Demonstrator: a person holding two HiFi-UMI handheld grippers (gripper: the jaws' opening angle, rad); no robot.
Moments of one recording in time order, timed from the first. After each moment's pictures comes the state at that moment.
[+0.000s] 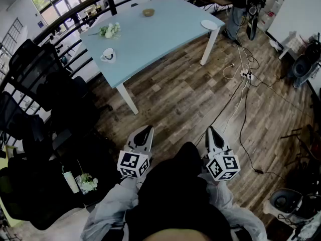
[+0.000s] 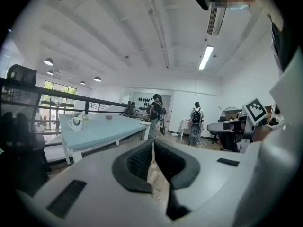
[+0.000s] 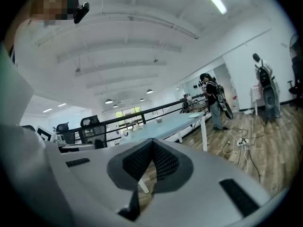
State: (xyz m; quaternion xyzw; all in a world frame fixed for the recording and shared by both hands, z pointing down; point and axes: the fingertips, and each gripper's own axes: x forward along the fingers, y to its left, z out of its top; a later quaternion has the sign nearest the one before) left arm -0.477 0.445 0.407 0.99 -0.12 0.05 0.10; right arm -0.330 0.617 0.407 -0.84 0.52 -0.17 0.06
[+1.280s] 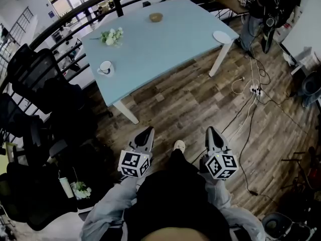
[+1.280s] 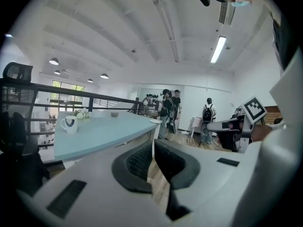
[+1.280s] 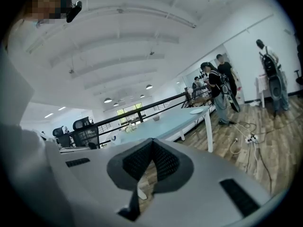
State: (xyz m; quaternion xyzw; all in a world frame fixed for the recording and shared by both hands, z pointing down) left arm -0.343 0.351 0.423 0.98 -0.17 0.07 0.11; right arm -0.173 0.509 0.429 -0.82 0.53 -0.20 0.07
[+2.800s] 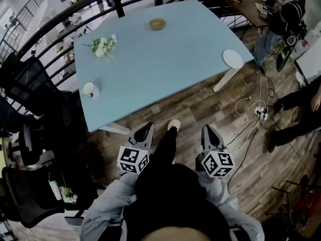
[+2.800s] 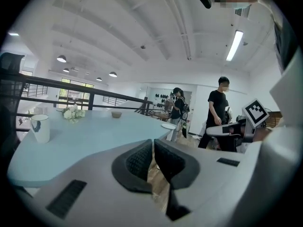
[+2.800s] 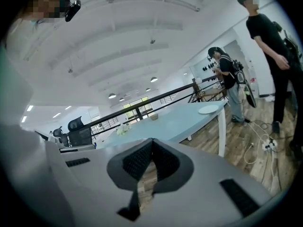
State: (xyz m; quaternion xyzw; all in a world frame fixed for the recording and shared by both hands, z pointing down) left arm -0.146 0.217 0.443 0.96 -0.22 0.07 0.13; right arm 0.025 0.351 0.455 -0.78 0.58 -0.24 0.05
